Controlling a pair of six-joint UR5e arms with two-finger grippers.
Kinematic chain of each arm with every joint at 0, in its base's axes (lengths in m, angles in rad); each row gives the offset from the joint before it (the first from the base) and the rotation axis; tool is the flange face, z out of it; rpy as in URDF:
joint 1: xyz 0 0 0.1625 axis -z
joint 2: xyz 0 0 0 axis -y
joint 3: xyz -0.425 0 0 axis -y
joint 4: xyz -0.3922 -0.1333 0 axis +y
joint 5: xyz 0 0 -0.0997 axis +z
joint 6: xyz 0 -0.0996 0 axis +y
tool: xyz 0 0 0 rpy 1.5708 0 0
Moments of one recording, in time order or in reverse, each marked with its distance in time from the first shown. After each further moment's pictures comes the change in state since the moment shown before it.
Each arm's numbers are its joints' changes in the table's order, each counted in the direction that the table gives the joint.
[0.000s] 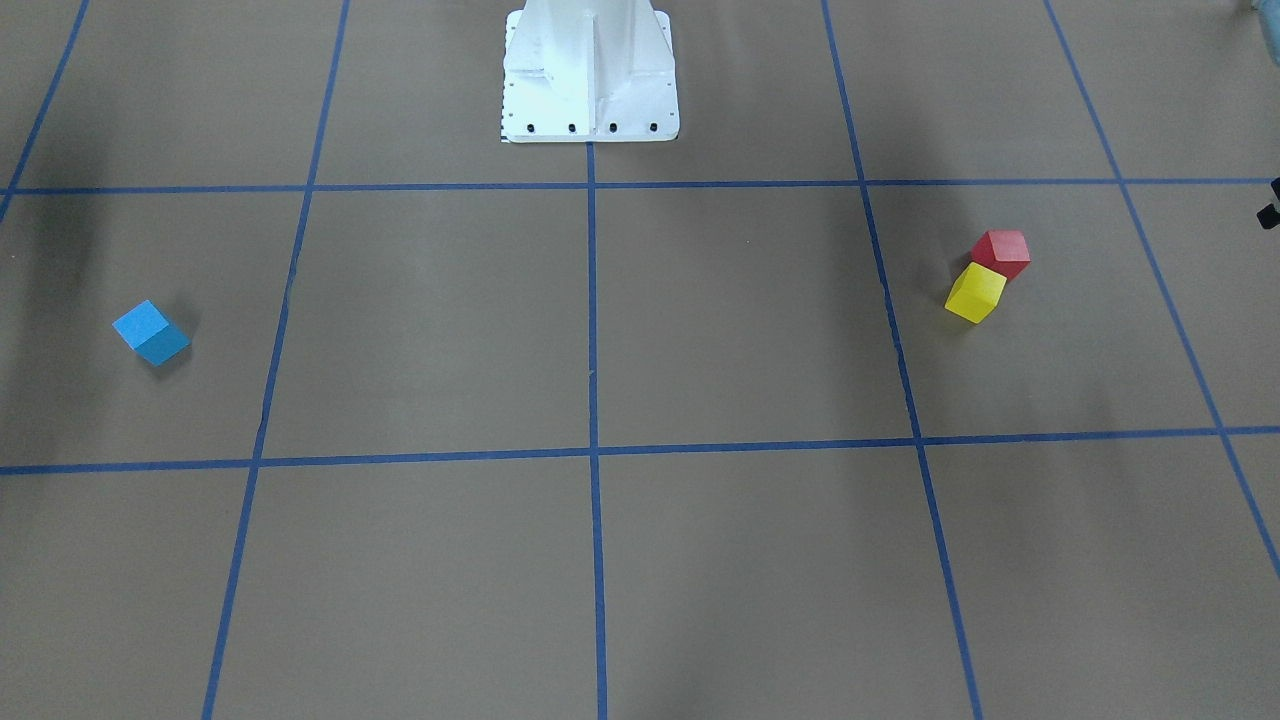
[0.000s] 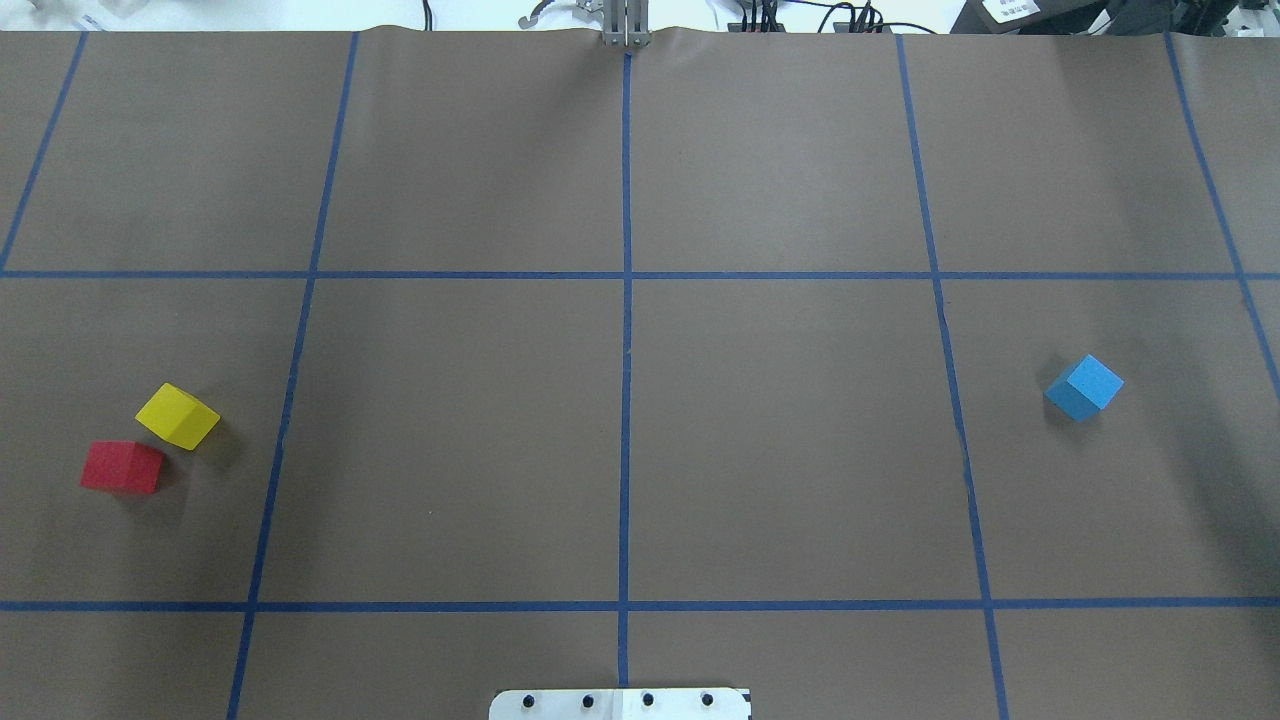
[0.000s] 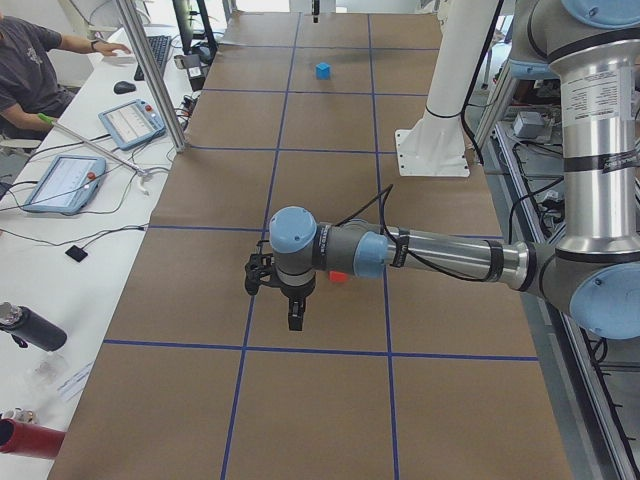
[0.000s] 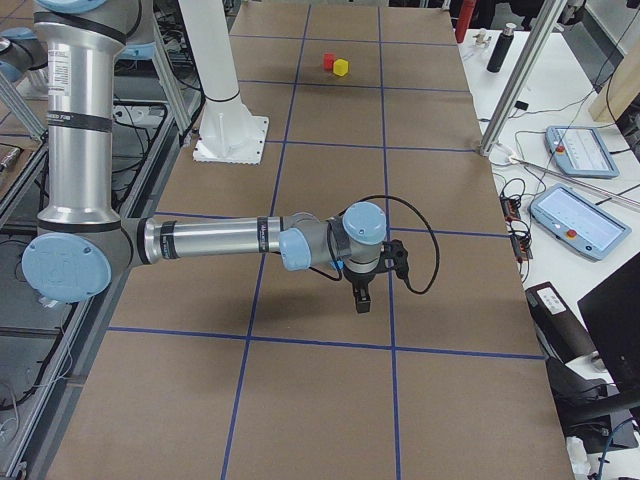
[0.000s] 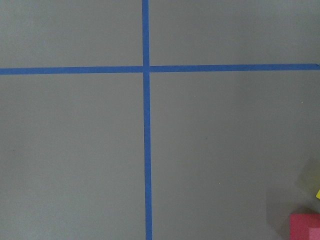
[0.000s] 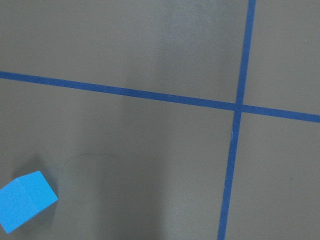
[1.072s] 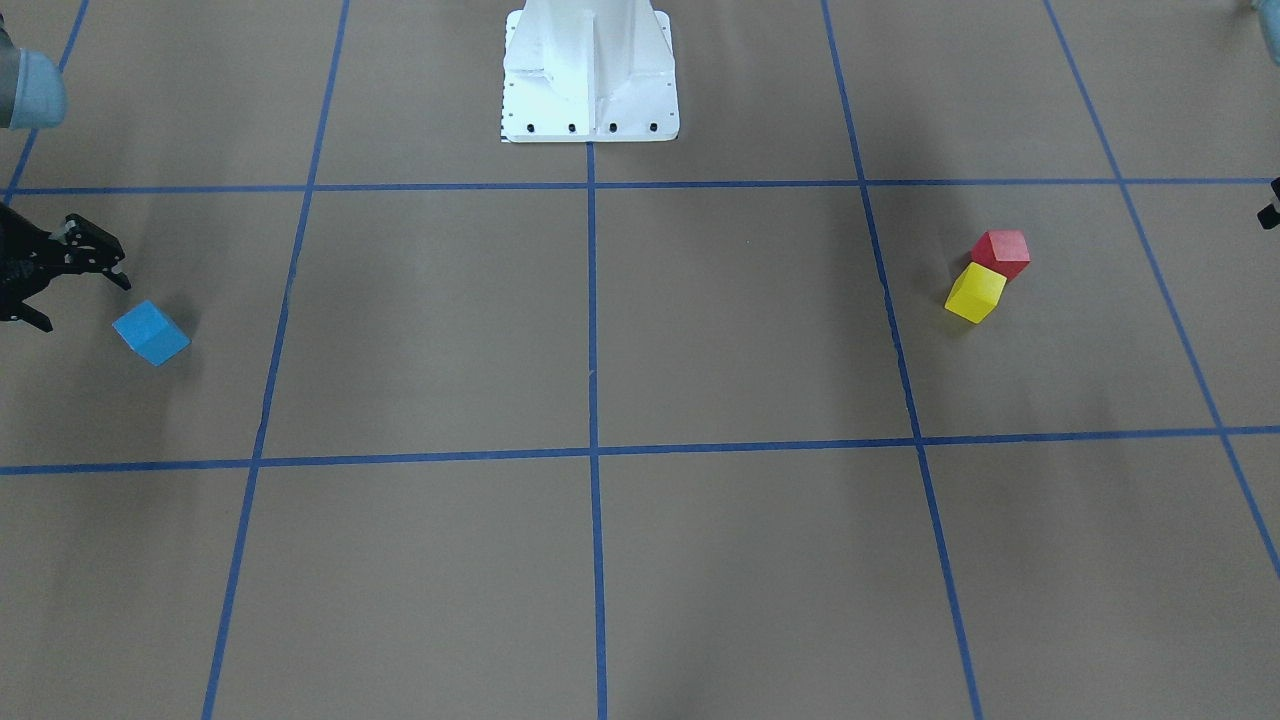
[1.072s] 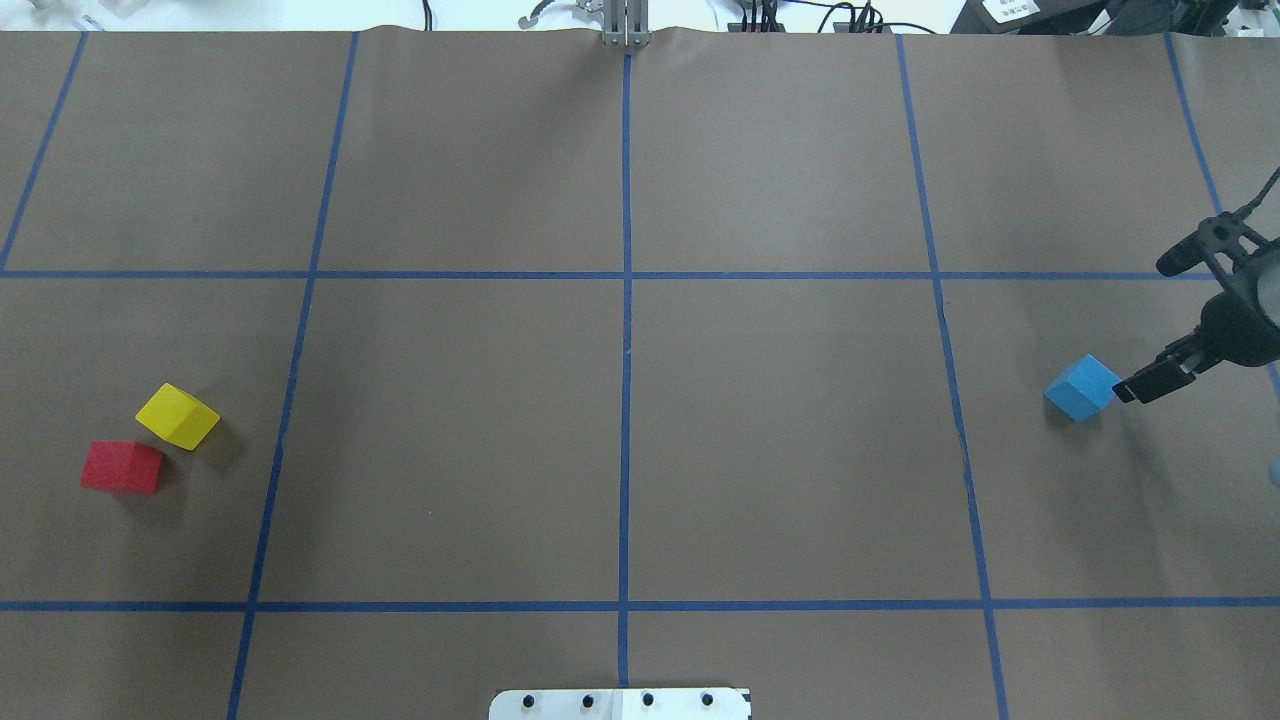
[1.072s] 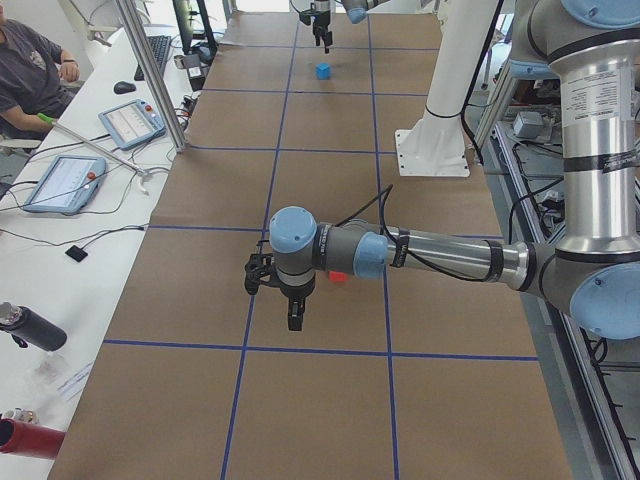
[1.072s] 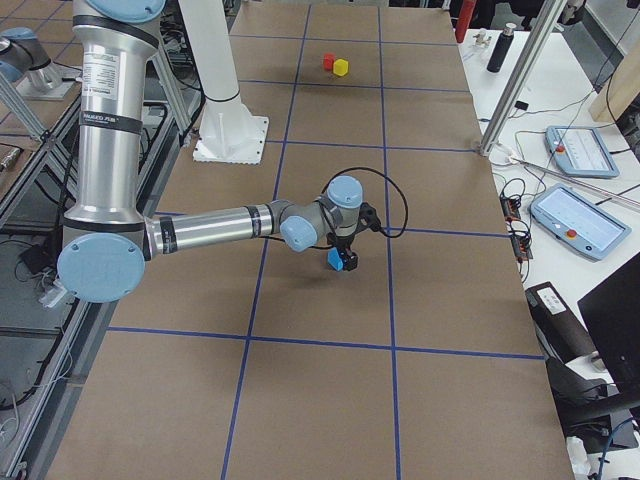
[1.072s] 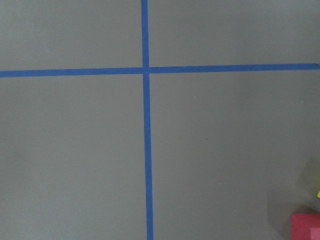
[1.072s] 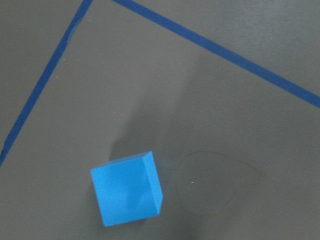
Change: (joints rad) left arm 0.000 0.000 0.000 0.003 -0.003 -0.006; right arm 0.370 -0.027 0.069 -0.219 0.109 -0.068
